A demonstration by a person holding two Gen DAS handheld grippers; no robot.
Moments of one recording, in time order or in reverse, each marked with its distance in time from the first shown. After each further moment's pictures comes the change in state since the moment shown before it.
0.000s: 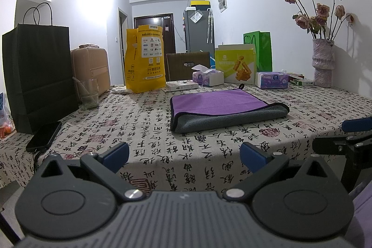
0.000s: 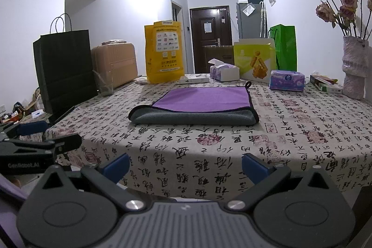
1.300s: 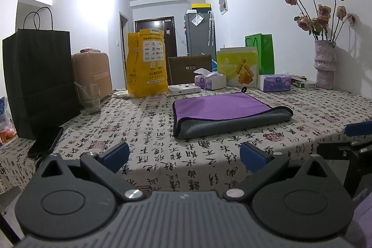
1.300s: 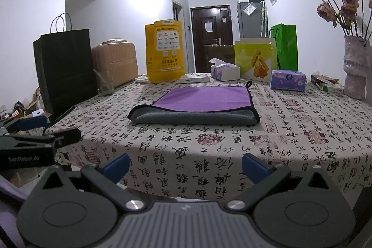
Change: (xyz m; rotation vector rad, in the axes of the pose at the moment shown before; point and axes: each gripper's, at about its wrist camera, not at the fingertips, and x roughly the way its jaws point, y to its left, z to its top) left arm 0.003 0.004 0.002 0.009 -0.015 0.010; right arm 0.002 -0.004 0.001 0.003 0.006 0.003
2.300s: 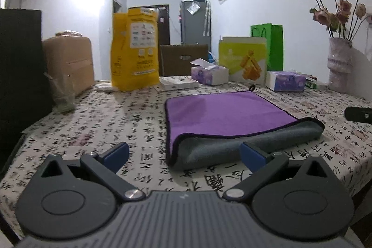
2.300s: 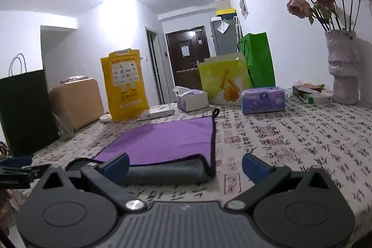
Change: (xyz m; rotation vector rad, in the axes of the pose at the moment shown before) left arm 0.146 0.014 0.026 -0.030 0.062 -0.060; right arm 0.100 -0.108 0.044 0.107 -0.138 -0.073
